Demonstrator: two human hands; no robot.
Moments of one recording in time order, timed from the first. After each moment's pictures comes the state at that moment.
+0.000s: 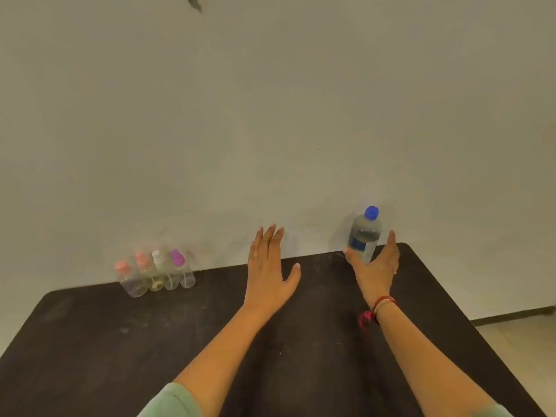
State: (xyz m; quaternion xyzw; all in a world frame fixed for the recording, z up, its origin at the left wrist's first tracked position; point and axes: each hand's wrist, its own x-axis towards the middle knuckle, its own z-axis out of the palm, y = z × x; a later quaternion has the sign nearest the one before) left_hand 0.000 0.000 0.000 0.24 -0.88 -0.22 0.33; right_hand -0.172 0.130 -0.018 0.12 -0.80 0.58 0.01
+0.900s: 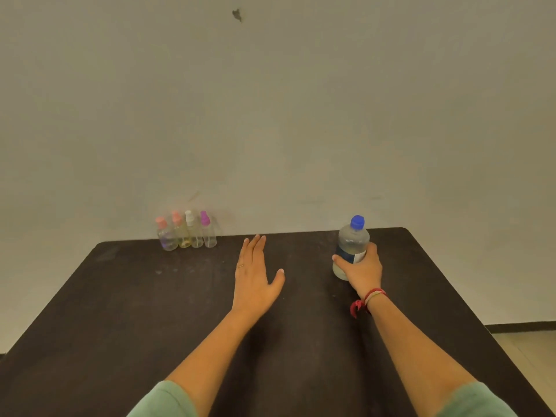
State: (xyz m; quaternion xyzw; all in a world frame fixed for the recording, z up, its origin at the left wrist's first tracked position) left_hand 0.098 0.066 -0.024 0.33 -0.86 -0.23 0.33; right_hand -0.106 0.180 -0.035 0.20 -0.80 0.56 -0.09
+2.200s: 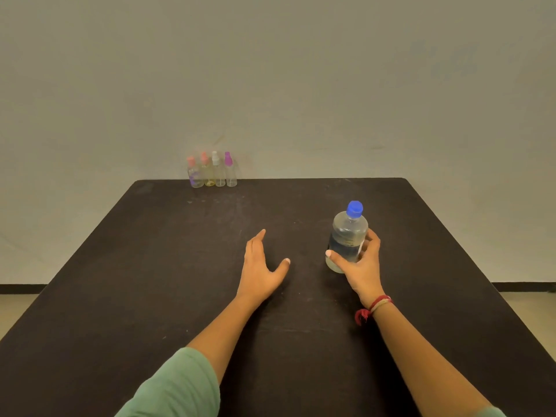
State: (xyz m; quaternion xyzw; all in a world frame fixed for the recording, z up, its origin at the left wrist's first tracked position) left_hand 0.213 0.174 -0.077 0.35 -0.81 -0.36 0.31; right_hand 0.038 0.304 -0.067 0.29 -0.73 0.61 -0.13
